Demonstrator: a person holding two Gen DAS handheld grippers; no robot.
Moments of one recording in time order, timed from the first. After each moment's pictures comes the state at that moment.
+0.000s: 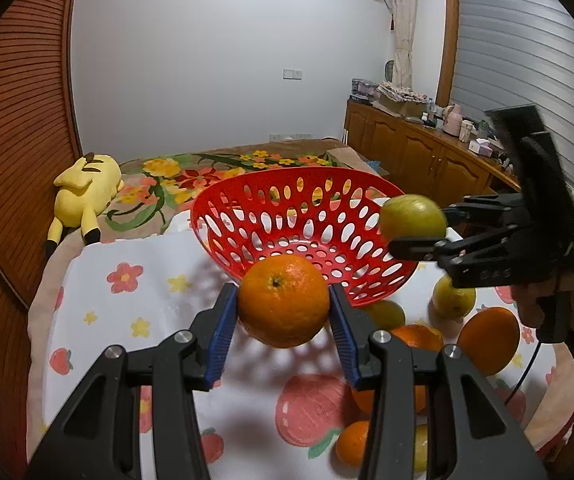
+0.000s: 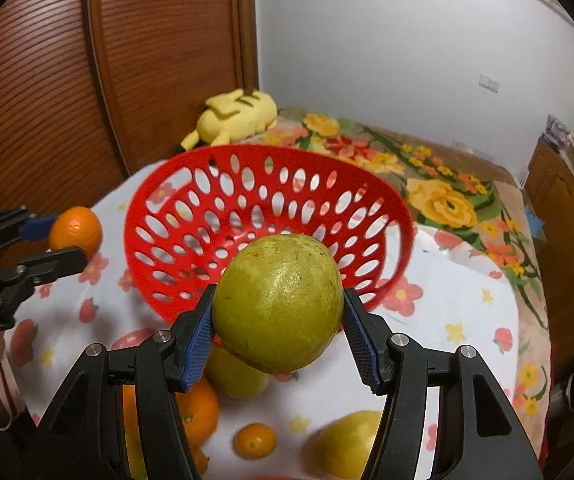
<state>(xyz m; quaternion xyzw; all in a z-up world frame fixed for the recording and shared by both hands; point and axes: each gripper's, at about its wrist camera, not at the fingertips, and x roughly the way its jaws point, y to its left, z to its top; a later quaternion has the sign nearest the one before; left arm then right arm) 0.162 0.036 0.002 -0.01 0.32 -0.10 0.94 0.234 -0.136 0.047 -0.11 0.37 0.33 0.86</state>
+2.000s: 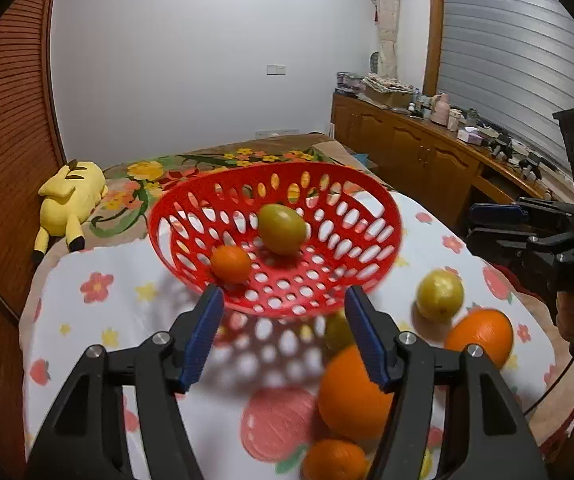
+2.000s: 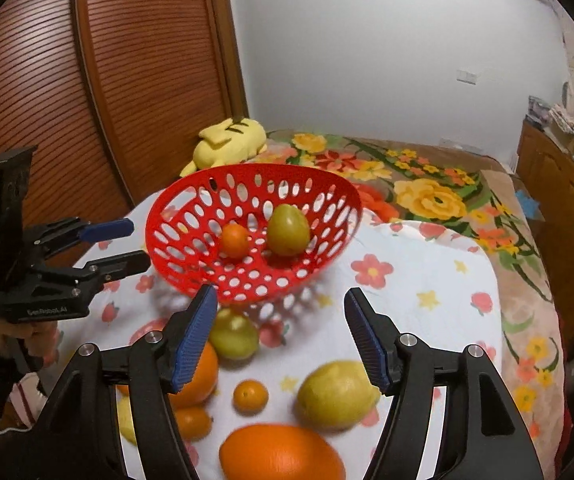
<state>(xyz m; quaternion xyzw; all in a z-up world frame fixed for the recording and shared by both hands) 0.167 0.002 -0.005 0.01 0.32 -0.12 0.94 0.192 -0.204 0.067 -0.04 0.34 0.32 0.88</state>
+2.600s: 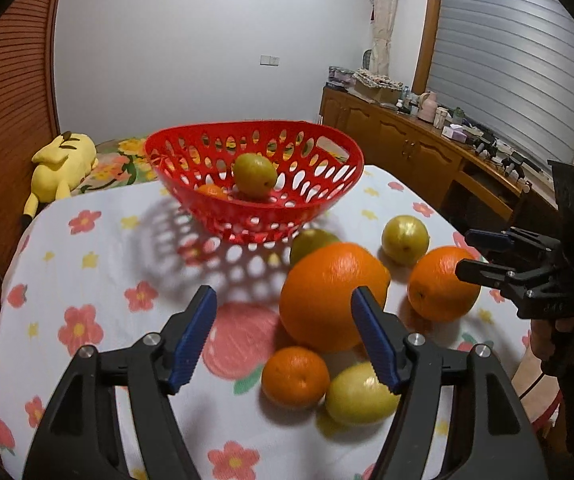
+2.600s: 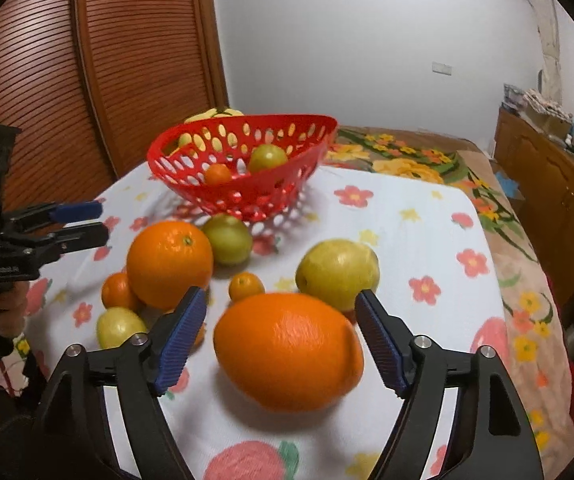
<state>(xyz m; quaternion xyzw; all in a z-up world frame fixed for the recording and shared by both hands) 0.103 -0.002 -0.039 -0.03 0.34 -0.14 0.93 0.121 -0.237 0.008 -0.03 0.34 0.28 0.90</state>
